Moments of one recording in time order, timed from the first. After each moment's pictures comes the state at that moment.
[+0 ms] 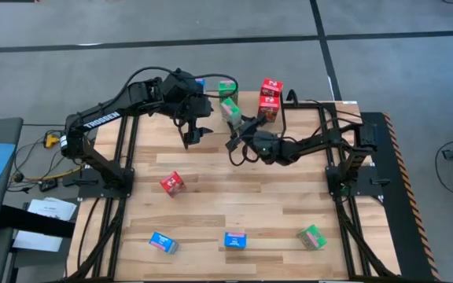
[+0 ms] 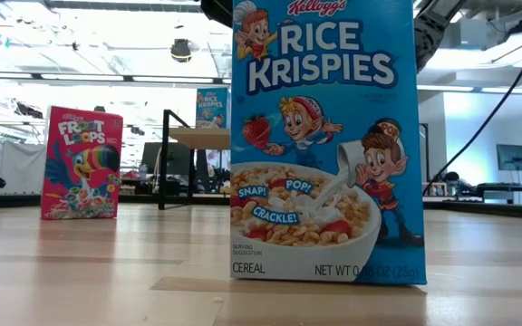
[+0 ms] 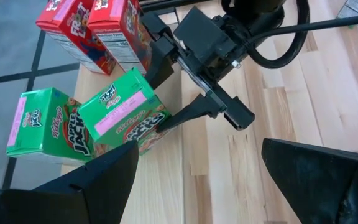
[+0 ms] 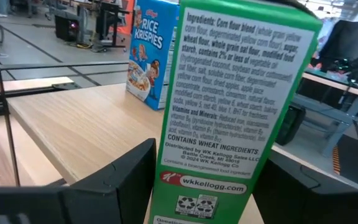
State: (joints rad) left arm 0.32 1.53 1.79 -0.96 0.02 0.38; right arm -0.13 1.77 0.88 0.82 0.79 -0.13
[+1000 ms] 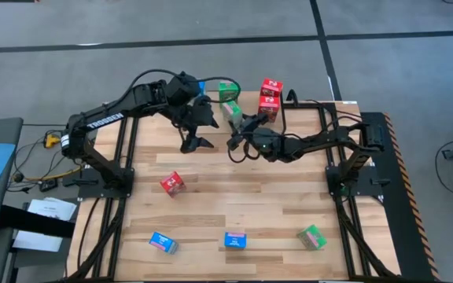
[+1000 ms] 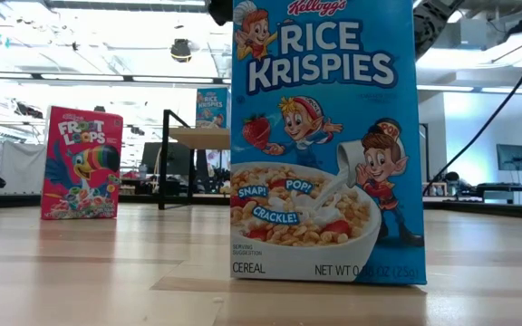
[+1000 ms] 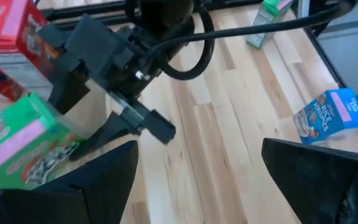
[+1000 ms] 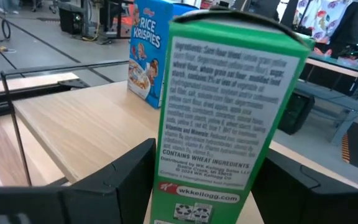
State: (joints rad) left arm 0.32 1.54 1.75 -0.93 0.33 0.34; right arm -0.14 1.70 0.90 0.67 0.76 -0.05
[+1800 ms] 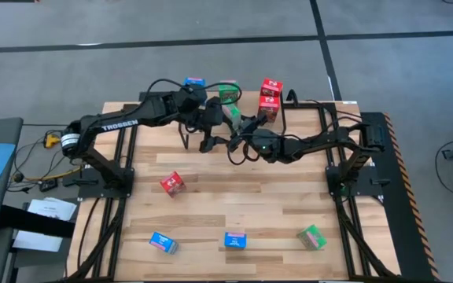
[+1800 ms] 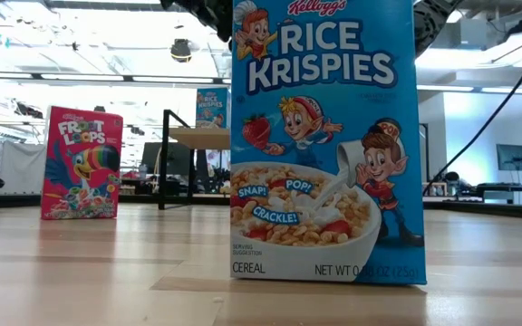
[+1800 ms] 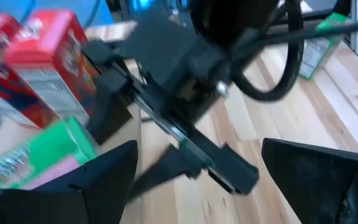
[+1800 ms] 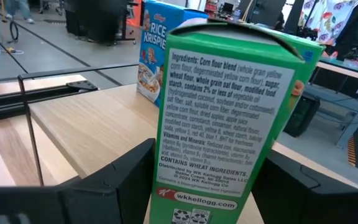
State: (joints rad) left arm 0.36 1.54 1.42 -0.38 0.30 0.31; right arm -0.13 1.70 0.91 0.66 0.76 -0.05
